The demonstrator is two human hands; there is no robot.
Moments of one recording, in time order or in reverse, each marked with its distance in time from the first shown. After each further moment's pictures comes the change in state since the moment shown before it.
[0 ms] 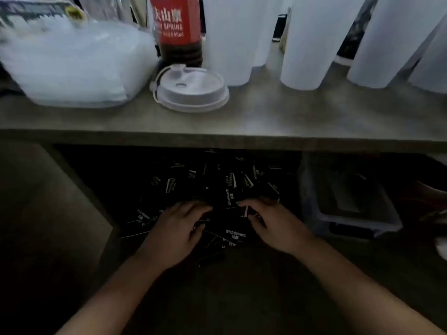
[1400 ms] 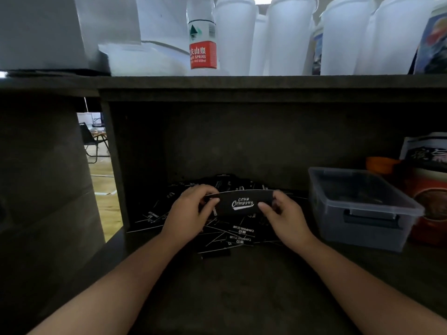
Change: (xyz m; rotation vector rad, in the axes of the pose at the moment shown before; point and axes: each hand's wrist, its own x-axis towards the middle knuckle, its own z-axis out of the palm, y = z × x) left_hand 0.010 -0.003 0.059 -0.132 0.629 0.072; right_hand 0.002 0.044 0.067 0.444 0.591 -0.155
